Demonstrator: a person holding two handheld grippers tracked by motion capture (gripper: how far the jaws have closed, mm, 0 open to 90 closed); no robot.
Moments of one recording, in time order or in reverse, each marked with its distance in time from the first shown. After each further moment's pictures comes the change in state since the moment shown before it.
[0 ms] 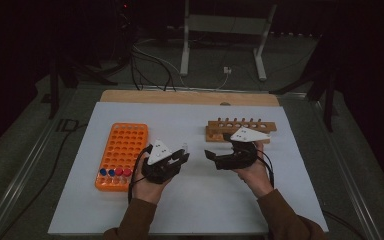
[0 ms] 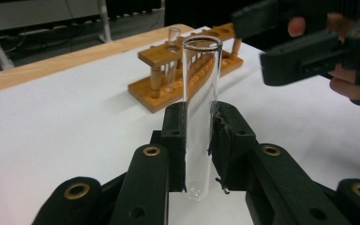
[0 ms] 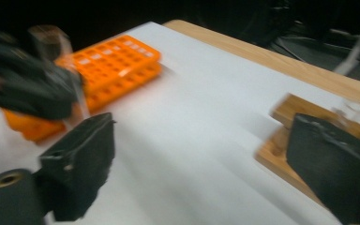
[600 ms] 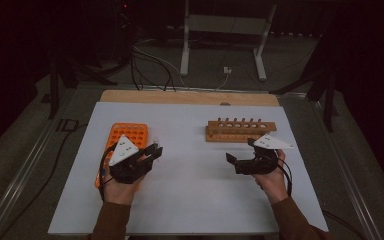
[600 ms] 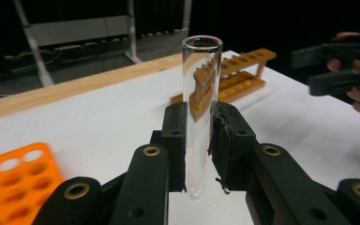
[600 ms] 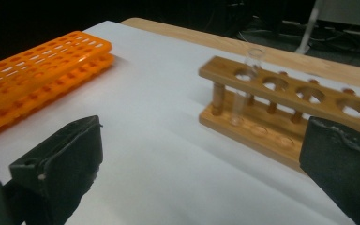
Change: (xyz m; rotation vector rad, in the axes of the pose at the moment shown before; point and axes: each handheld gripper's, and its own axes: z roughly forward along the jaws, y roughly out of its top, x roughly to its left) left arm 0.035 0.003 -0.067 -0.079 0.083 -0.033; right arm -0.031 -0.036 -0.035 -0.023 -0.130 0.085
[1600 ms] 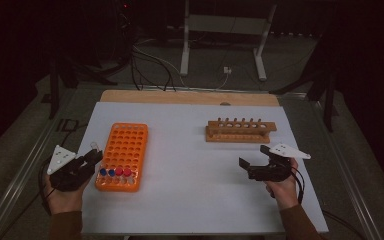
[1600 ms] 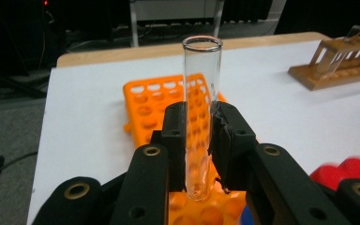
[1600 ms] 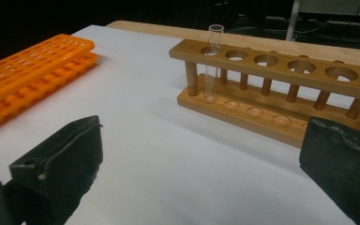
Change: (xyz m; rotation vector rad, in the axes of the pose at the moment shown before) left arm 0.089 -0.058 -0.077 0.059 0.303 -0.116; right arm -0.019 -0.026 -0.024 -0.022 -0.037 0.076
